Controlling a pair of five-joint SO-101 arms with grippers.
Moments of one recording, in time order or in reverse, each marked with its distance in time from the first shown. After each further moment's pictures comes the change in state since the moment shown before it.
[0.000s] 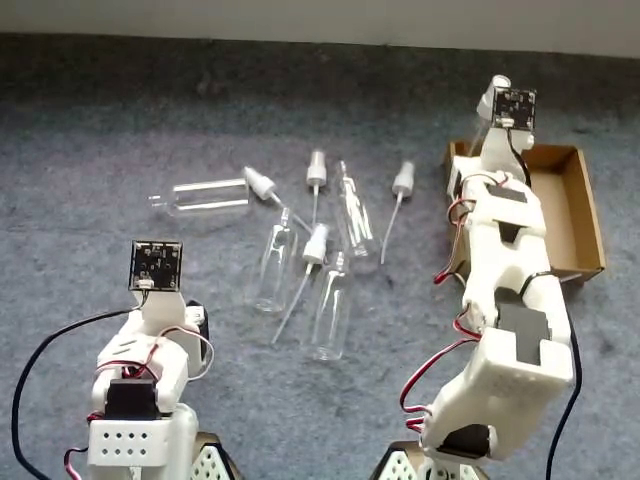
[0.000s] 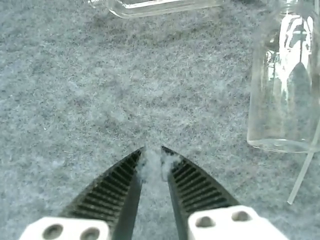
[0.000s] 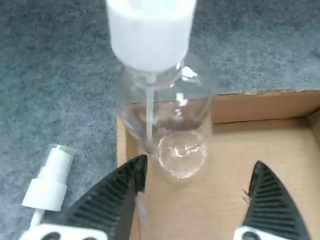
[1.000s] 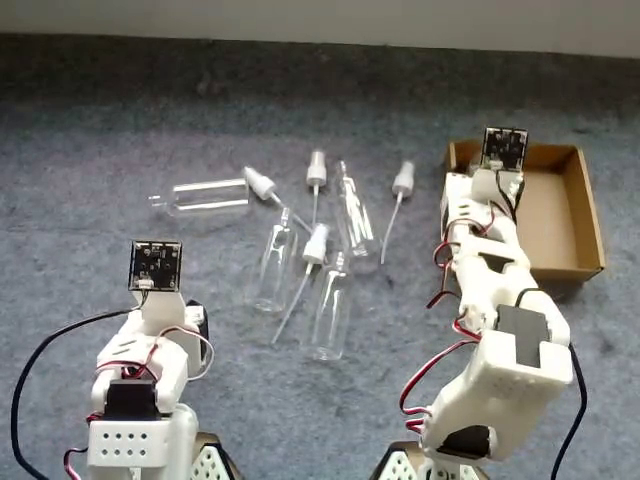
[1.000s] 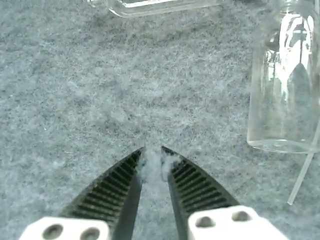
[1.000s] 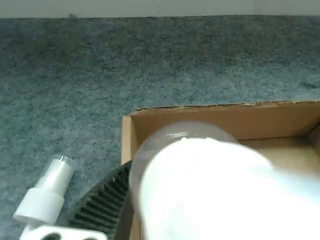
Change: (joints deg) left arm 0.0 0.0 0.0 0.0 0.0; right arm -0.4 0.3 20.4 -33.6 -0.1
